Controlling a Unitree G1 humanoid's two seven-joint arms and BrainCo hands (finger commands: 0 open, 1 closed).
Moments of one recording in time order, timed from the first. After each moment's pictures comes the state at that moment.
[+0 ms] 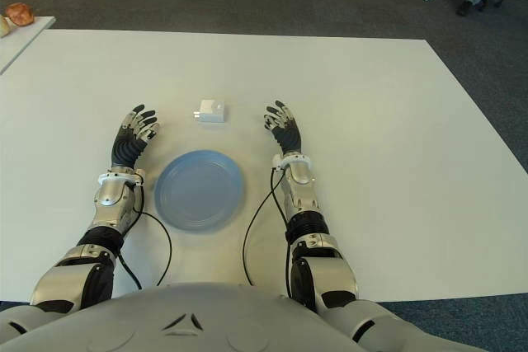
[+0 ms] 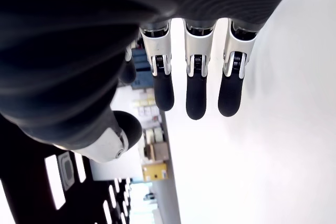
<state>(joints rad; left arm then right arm) -0.24 0.13 0.18 1.00 -0.06 -0.66 -0.08 -0.34 0.08 -0.09 0.51 0.00 -0.04 -0.19</state>
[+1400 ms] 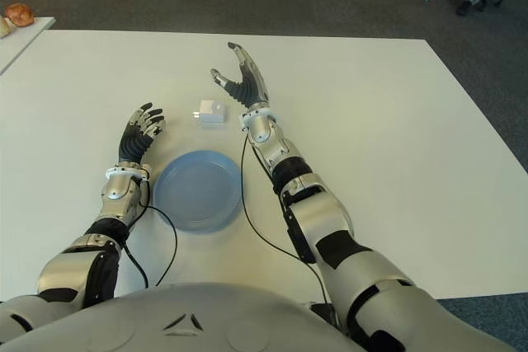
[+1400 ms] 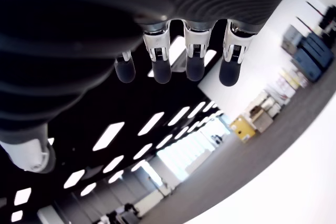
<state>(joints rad) -0.29 0.12 0.18 1.07 -0.06 -0.67 -0.08 -0.95 0.00 0.41 1.21 -0.60 -0.40 -0.46</state>
